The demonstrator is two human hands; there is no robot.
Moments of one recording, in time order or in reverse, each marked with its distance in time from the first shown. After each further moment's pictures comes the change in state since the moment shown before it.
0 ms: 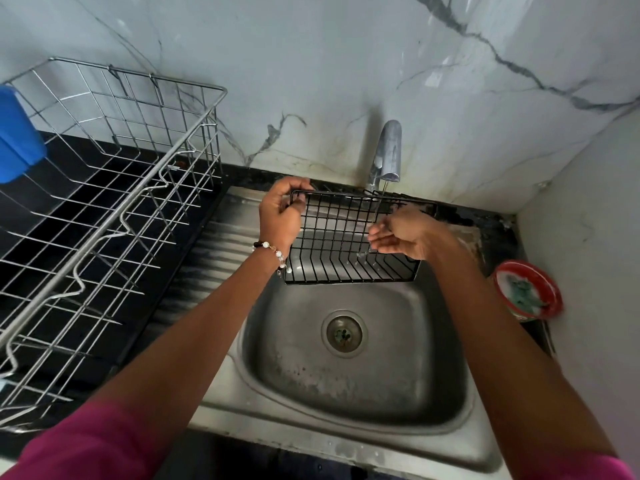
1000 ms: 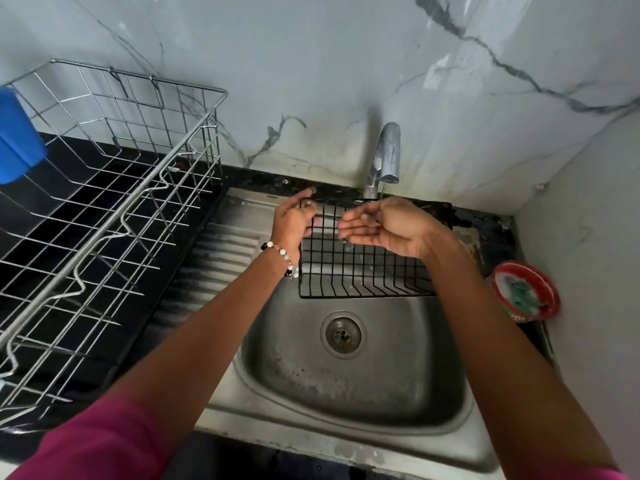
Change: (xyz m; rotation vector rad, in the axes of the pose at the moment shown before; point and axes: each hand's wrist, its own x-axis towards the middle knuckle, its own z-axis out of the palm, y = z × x) left_hand 0.002 -0.010 0.018 -0.225 -0.035 -0.489; right_hand -0.020 -0.017 0.012 0.195 -0.185 -0.113
